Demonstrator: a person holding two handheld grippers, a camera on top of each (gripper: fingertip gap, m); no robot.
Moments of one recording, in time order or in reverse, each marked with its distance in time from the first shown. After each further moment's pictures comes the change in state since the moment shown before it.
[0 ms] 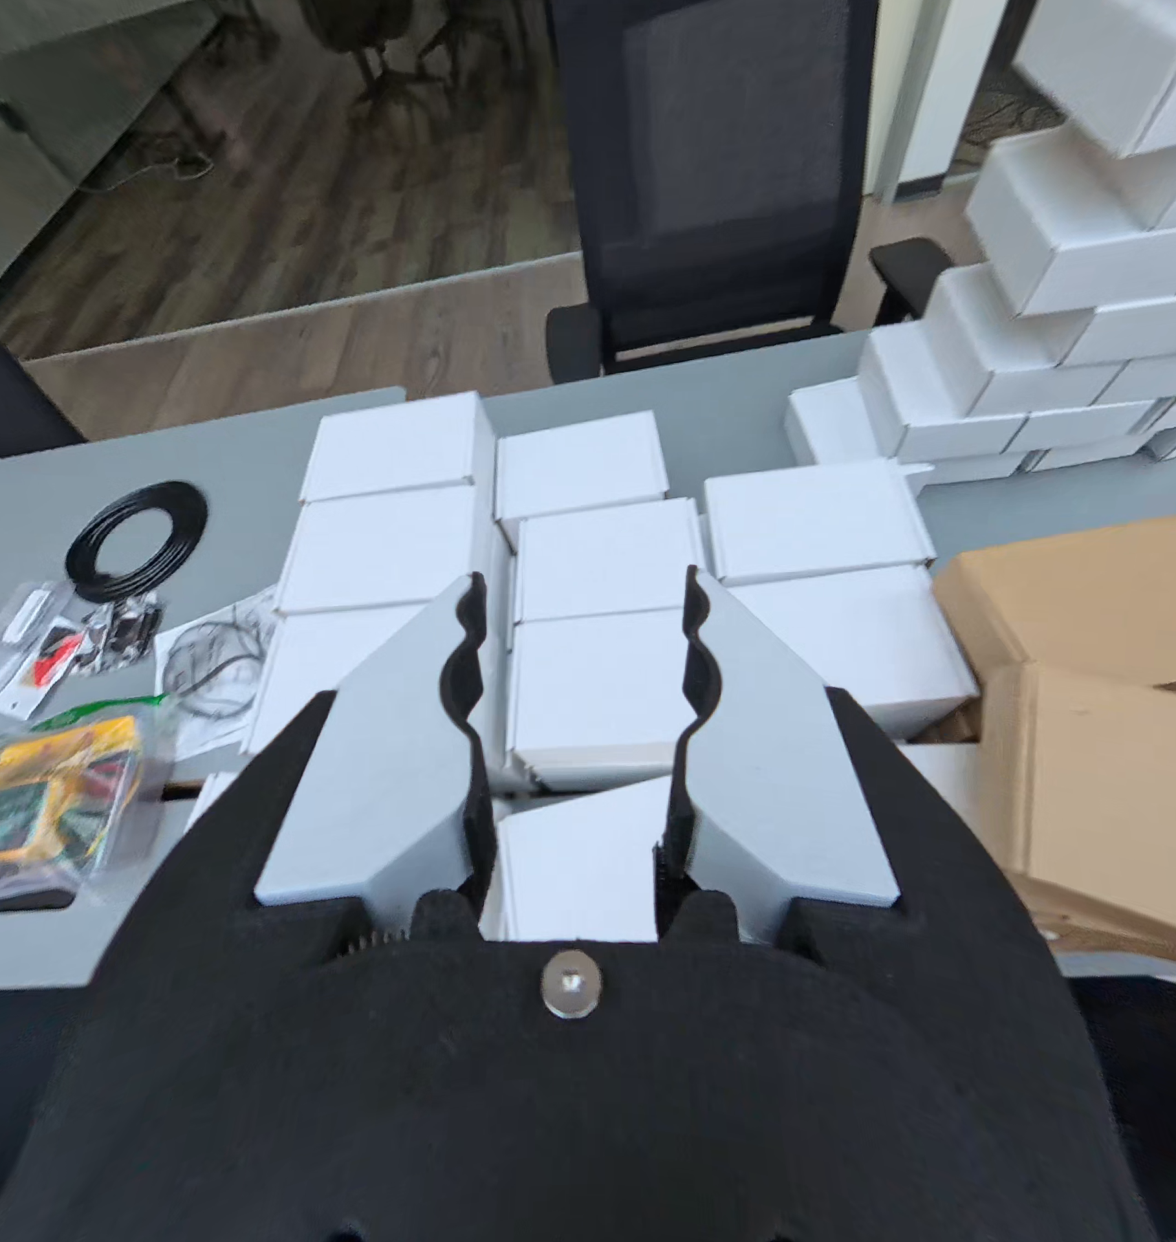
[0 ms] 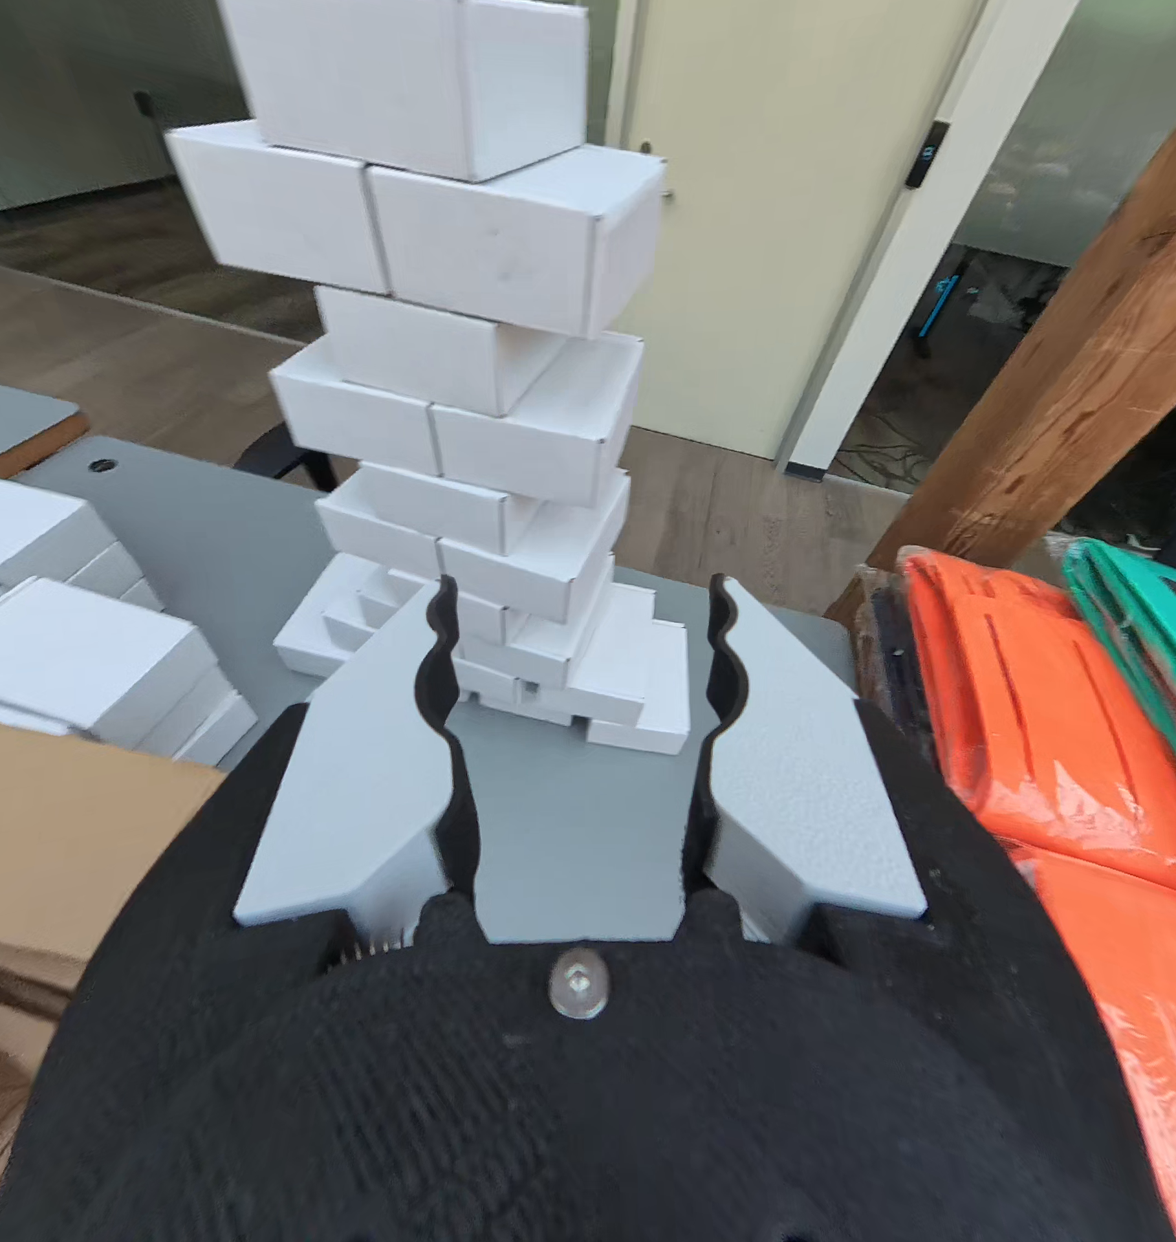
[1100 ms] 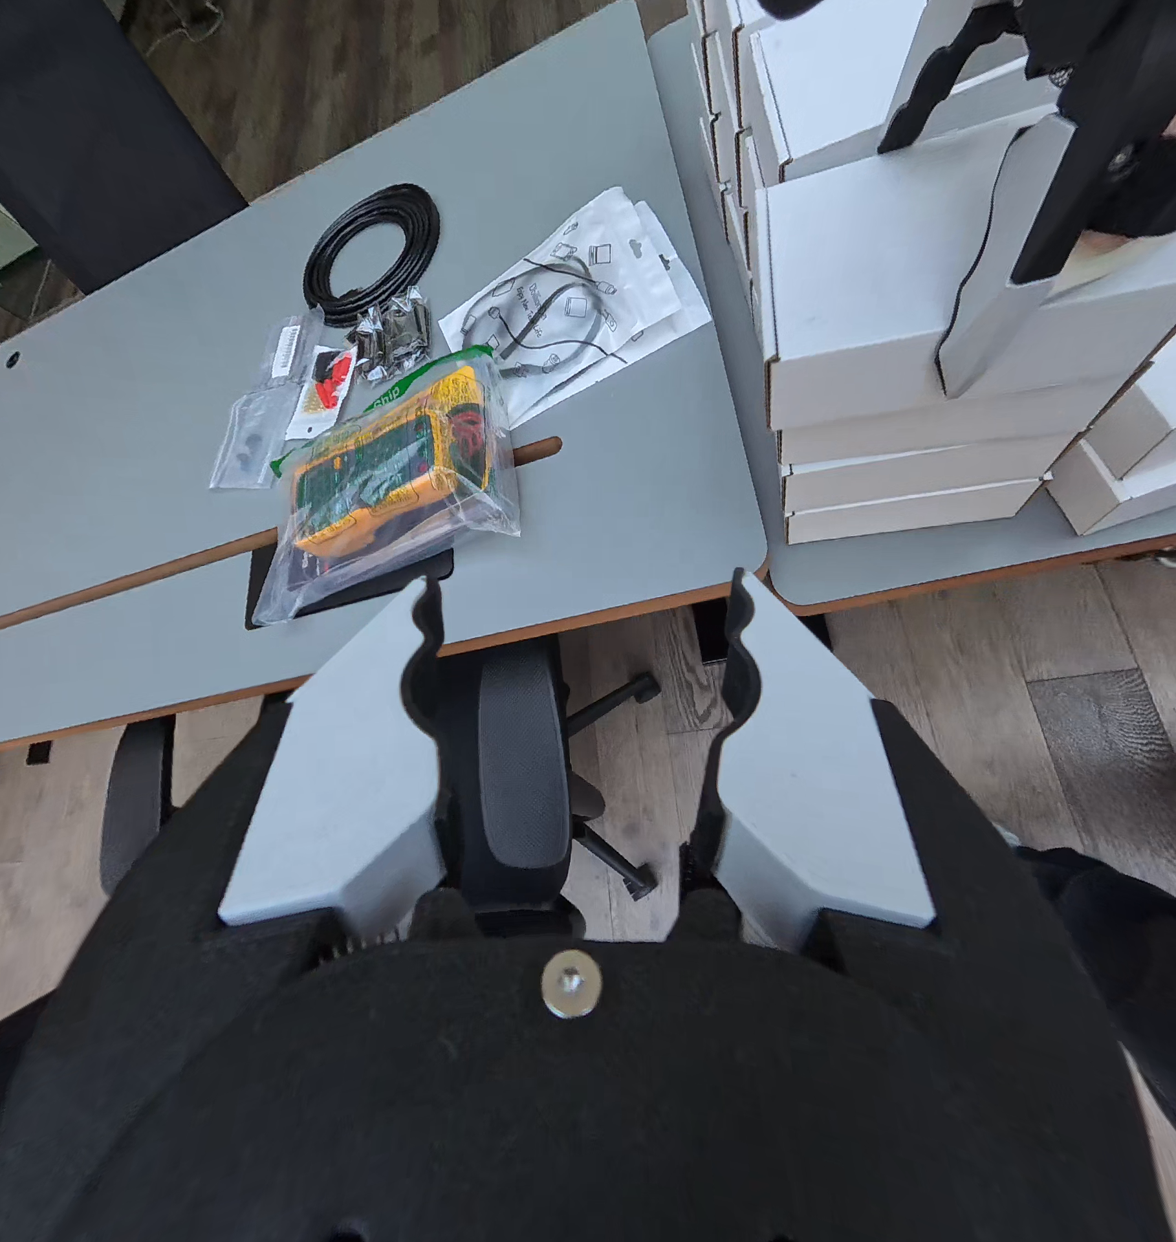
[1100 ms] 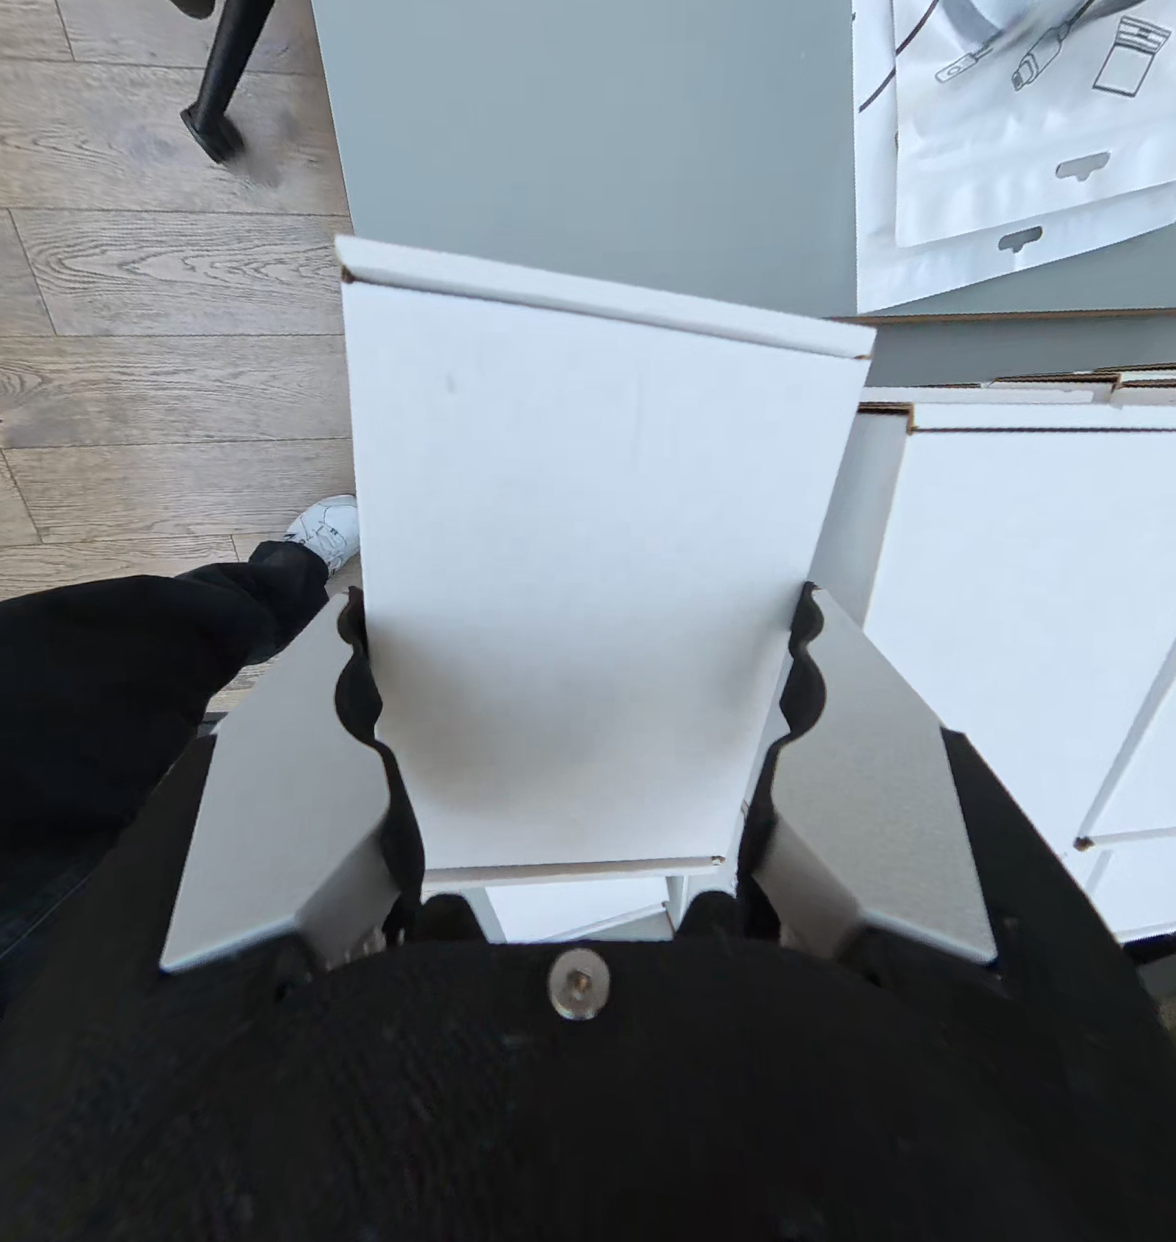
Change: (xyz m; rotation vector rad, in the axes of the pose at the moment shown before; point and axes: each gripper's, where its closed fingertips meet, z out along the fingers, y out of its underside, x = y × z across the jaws) left arm -0.344 0.264 -0.122 -0.179 -0.045 0.176; right arm -0.843 0.148 0.038 -0.778 -0.871 -1.003
